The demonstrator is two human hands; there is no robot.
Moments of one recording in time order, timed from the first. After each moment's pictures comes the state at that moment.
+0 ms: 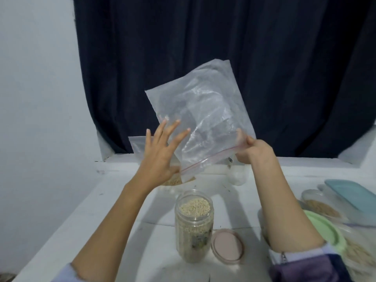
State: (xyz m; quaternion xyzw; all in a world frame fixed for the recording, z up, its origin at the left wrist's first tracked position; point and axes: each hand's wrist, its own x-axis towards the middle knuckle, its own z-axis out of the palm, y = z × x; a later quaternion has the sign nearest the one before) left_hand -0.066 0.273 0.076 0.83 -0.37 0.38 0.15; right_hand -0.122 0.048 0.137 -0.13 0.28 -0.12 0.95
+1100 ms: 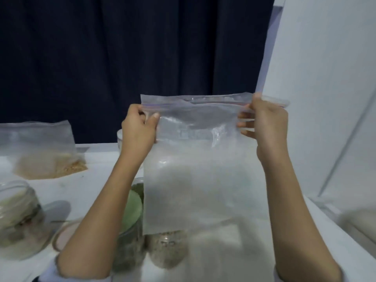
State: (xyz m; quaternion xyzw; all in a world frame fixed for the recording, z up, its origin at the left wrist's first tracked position) left_hand -0.207 -0.081 0.112 0.73 -0.19 0.21 0.62; right_hand -0.317 -0.266 0.146 -0.66 0.18 -0.44 0.57
